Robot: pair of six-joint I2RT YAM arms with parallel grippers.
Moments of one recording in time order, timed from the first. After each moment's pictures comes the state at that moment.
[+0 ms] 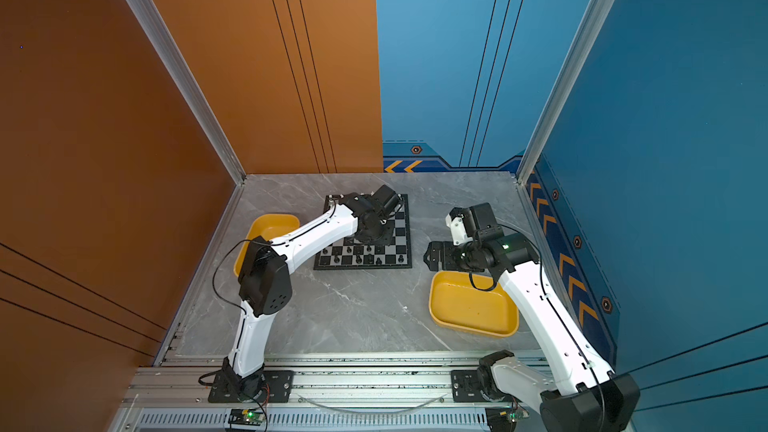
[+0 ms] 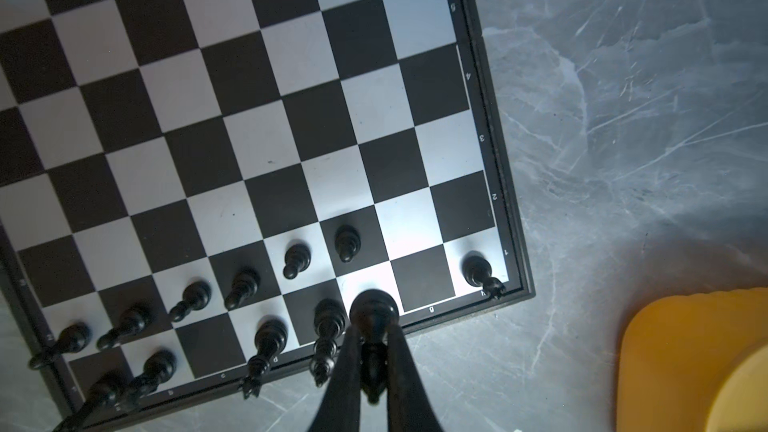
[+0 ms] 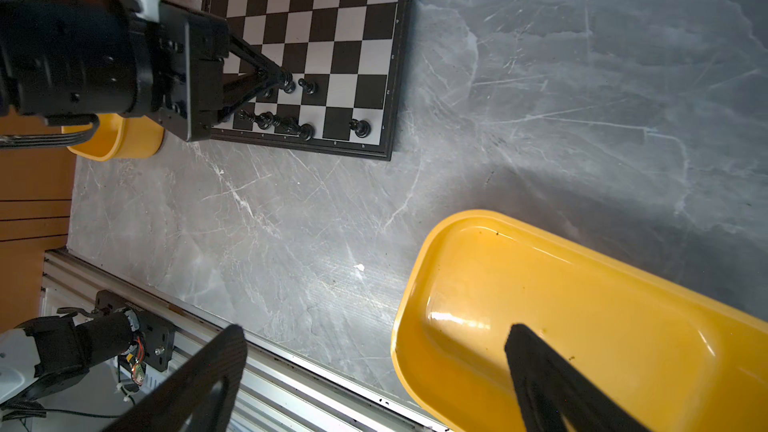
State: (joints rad) left arm -0.75 2.15 1.96 -1.05 -0.12 -0.50; right arm 0.29 1.11 1.16 -1.07 -0.25 0.28
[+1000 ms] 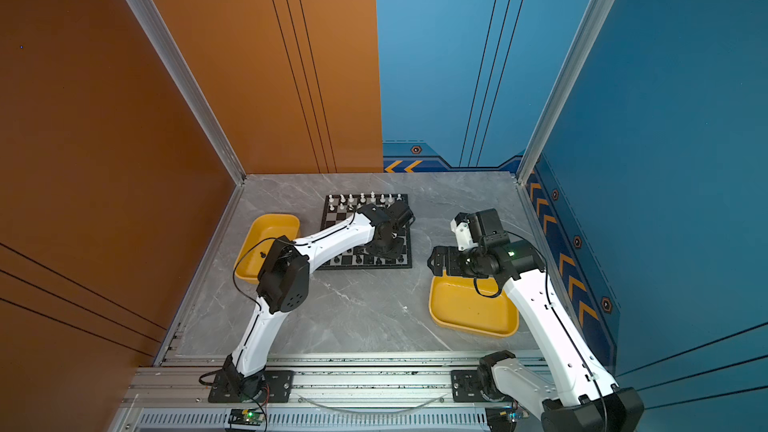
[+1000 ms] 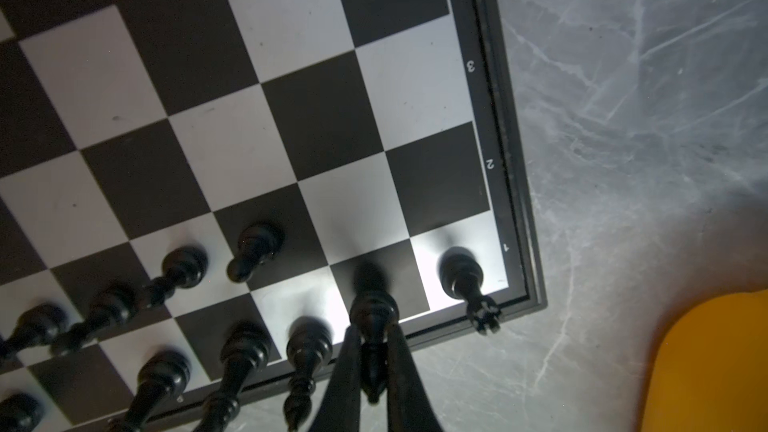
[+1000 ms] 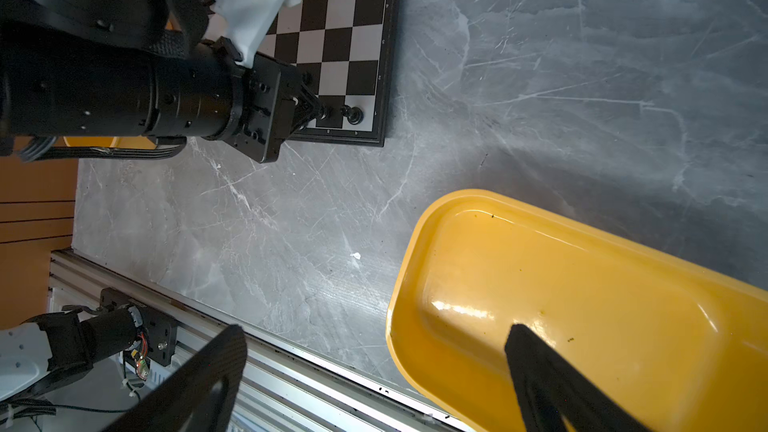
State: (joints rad) left arm -0.80 2.26 1.99 -1.06 -0.07 -0.53; right arm 0.27 1.07 1.13 -1.08 -0.27 0.28
